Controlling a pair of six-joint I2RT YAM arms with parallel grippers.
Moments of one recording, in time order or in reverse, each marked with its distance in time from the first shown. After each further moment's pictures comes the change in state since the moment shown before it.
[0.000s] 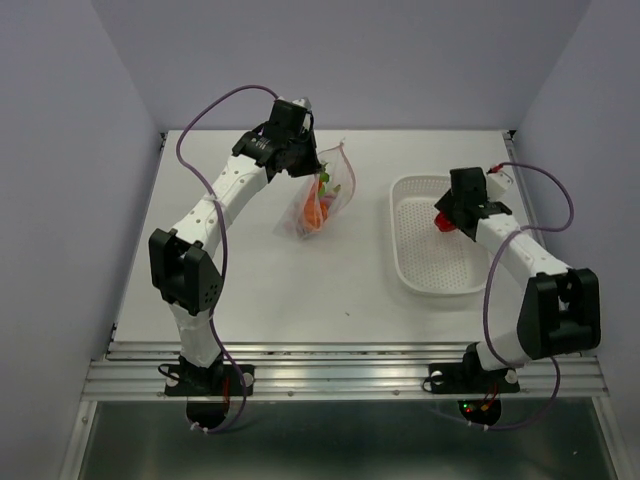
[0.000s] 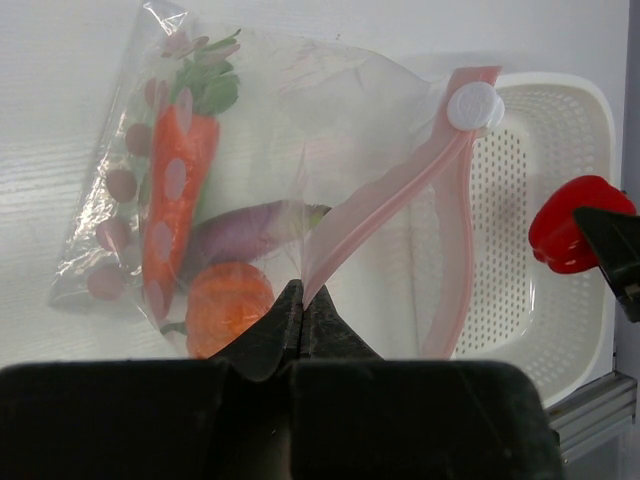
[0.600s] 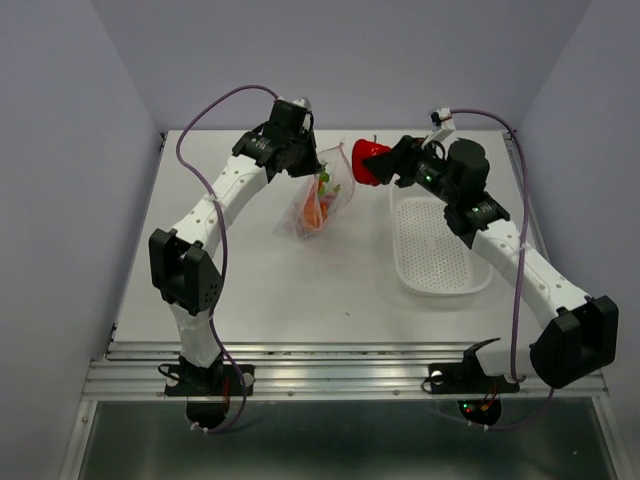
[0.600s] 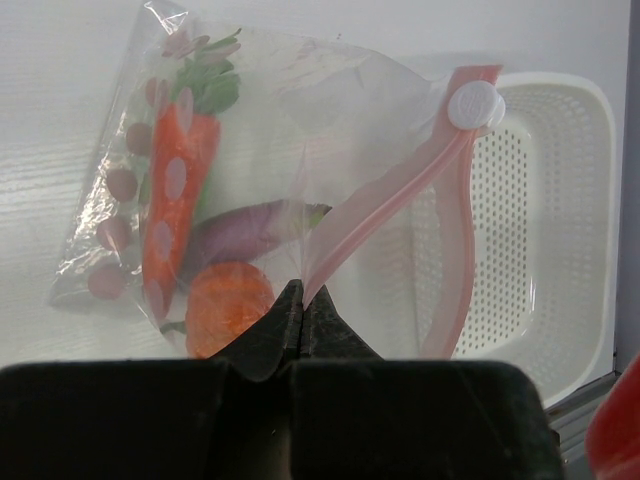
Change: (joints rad) left arm 0.000 0.000 0.000 -0.001 -0.002 0.000; right arm 0.191 -0.198 0.088 0.540 -0.881 -0.285
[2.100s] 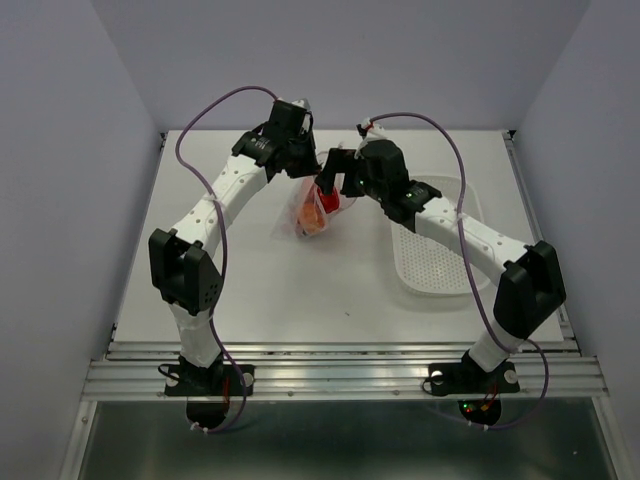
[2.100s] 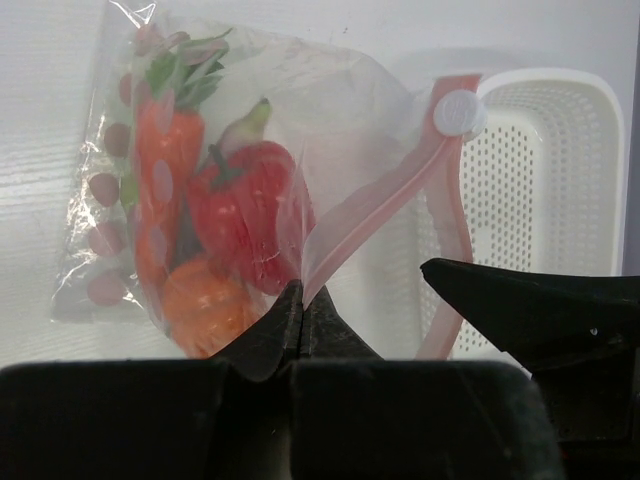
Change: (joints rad) left arm 0.001 0.000 0.000 -0.014 -0.002 0.000; right arm 0.309 0.362 0.287 -0.229 0.431 -0.059
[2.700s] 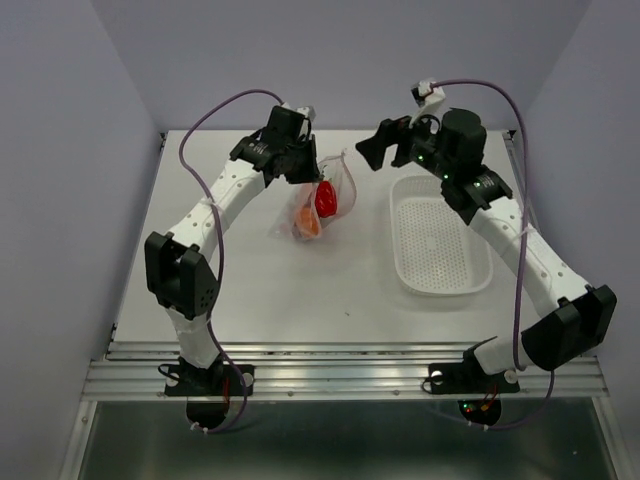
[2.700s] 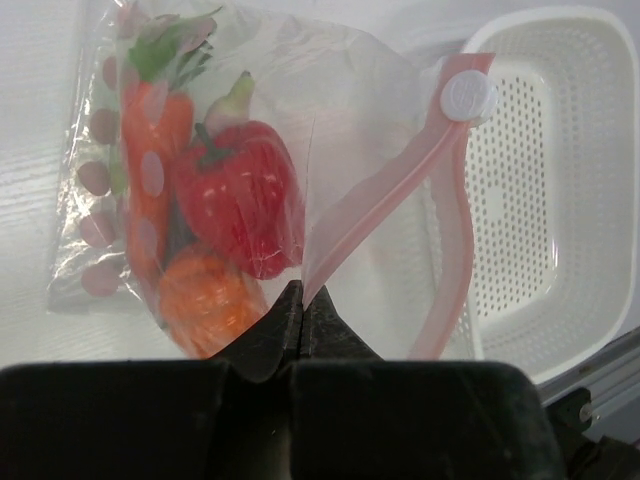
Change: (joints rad) left arm 0.000 -0.021 -0.040 0.008 0.052 0.077; right arm -0.174 -0.220 0.042 -0.017 -0.320 -0.276
